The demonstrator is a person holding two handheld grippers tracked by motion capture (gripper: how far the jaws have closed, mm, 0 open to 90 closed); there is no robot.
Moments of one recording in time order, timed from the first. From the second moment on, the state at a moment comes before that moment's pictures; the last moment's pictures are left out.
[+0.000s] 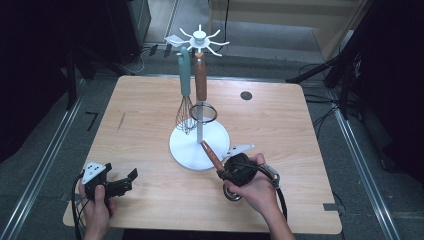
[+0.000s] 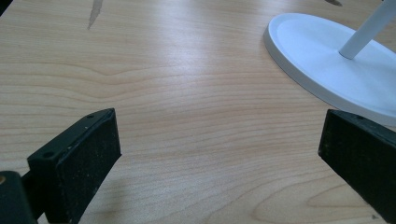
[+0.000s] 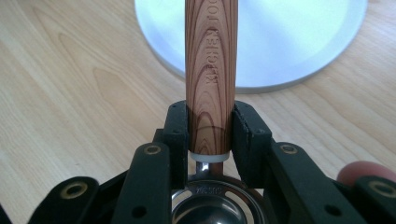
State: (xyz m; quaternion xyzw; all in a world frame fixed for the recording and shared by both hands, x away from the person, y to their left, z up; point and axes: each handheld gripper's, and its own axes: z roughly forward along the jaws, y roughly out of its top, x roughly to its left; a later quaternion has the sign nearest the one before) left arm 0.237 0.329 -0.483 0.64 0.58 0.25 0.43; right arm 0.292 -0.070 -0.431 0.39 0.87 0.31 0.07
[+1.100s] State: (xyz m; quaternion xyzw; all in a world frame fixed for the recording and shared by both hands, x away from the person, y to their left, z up) left arm 0.237 0.328 -0.483 0.65 0.58 0.25 0.43; right arm 0.294 -0.116 -0.409 0.44 0.78 0.41 0.15
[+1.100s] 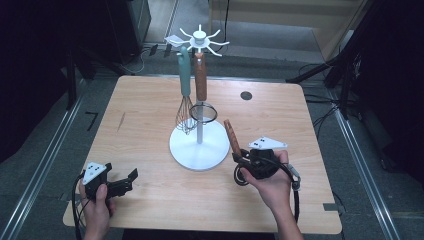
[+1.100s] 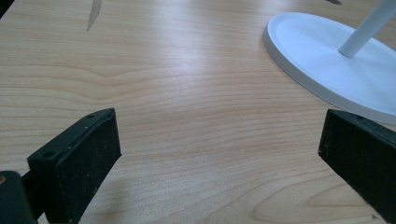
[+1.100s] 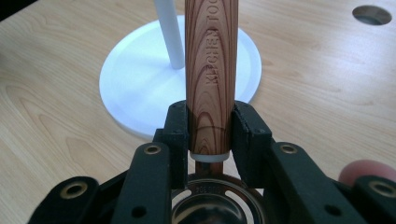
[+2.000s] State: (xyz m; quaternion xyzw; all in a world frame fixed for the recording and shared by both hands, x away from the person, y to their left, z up) left arm 0.236 0.327 -0.484 0.65 0.57 0.25 0.43; right arm 0.287 -0.122 -0.388 0.42 0.74 0.49 0.18
